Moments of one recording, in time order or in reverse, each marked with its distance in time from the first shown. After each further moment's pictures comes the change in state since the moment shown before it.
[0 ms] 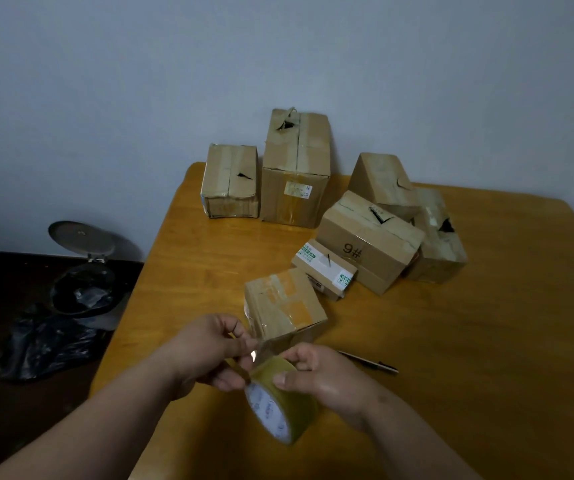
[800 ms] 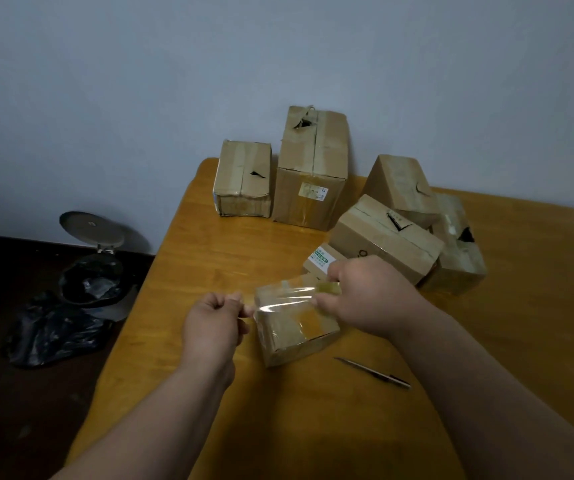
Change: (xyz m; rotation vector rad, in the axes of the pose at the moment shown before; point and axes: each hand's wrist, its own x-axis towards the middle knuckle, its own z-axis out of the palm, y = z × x) left_hand 0.019 0.018 0.025 -0.567 0.666 0.152; right_hand 0.011 -0.103 -0.056 -1.161 0.412 -0.259
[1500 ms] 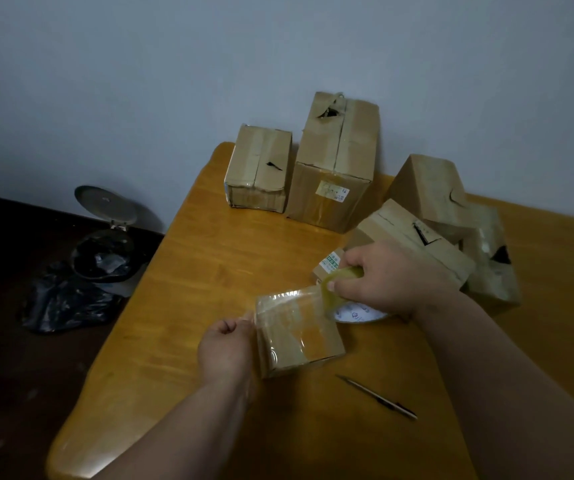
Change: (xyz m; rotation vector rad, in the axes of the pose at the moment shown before) left_hand 0.015 -0.028 0.035 -0.143 0.218 -0.211; right_hand 0.067 0.041 -0.009 0.210 -0.151 -0.042
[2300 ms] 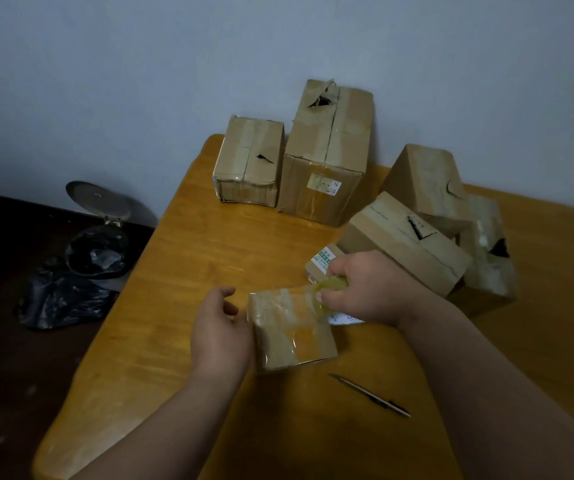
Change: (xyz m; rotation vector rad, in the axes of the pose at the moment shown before) left_hand 0.025 -0.006 0.007 0.618 -0.005 0.500; right_hand 0.007 0.019 0.019 -0.034 -0.003 -0.036
